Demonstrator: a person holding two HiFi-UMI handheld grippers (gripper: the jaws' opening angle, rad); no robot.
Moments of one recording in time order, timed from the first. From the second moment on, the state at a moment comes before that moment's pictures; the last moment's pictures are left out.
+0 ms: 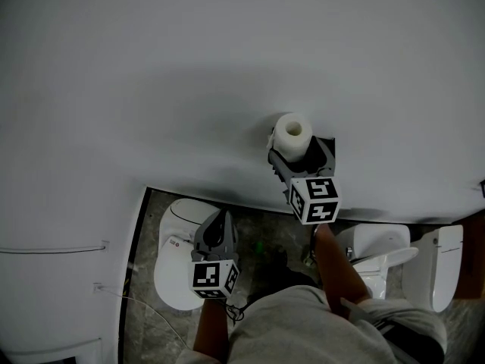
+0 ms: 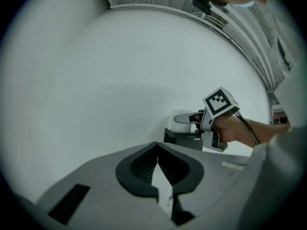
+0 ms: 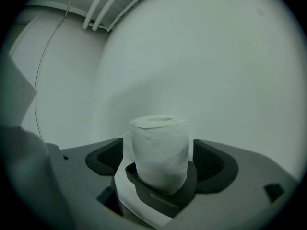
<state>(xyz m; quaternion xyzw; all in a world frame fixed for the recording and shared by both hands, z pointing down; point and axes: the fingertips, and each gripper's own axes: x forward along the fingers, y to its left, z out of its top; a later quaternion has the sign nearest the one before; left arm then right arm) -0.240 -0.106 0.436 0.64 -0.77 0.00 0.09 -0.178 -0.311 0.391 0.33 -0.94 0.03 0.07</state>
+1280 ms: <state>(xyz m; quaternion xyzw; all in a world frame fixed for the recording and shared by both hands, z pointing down) -0.228 -0.110 0.430 0.64 -0.76 -0.02 0.08 -0.165 -0.310 0.379 0.32 -0.95 0.01 0.07</state>
